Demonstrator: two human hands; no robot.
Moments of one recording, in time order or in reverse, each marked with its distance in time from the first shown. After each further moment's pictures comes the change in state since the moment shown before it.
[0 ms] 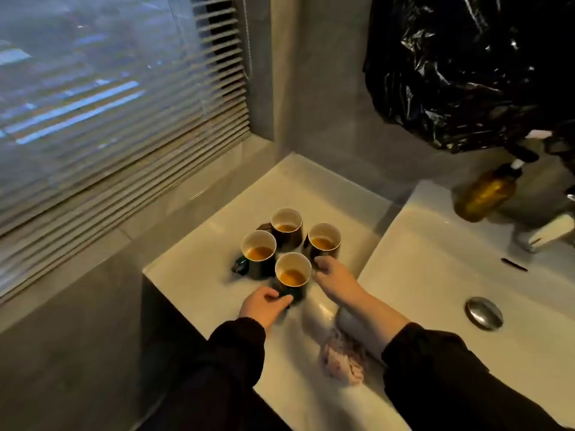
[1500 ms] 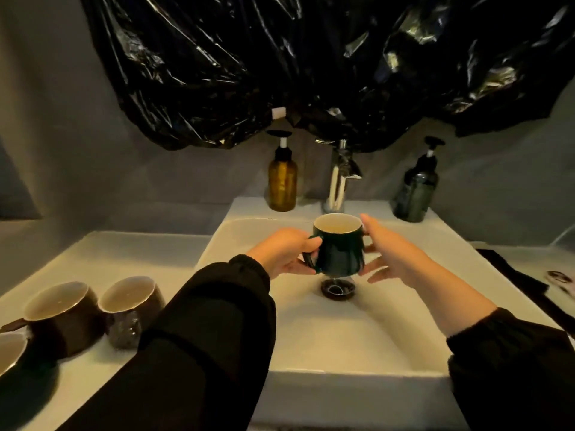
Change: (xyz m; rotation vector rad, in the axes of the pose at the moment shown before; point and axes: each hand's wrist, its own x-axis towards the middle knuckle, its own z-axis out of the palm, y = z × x) left_hand -0.034 0.205 0.245 0.117 -0.747 0.599; right_hand -0.120 0.216 -0.192 0.548 0.713 0.304
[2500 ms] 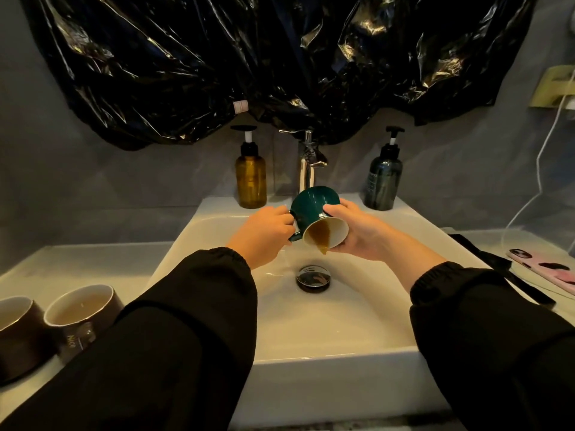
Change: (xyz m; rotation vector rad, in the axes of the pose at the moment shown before) left_hand 0.048 -0.021 -0.001 1.628 0.335 0.975; right_hand 0.045 0.016 -0.010 0.421 -0.165 -0.150
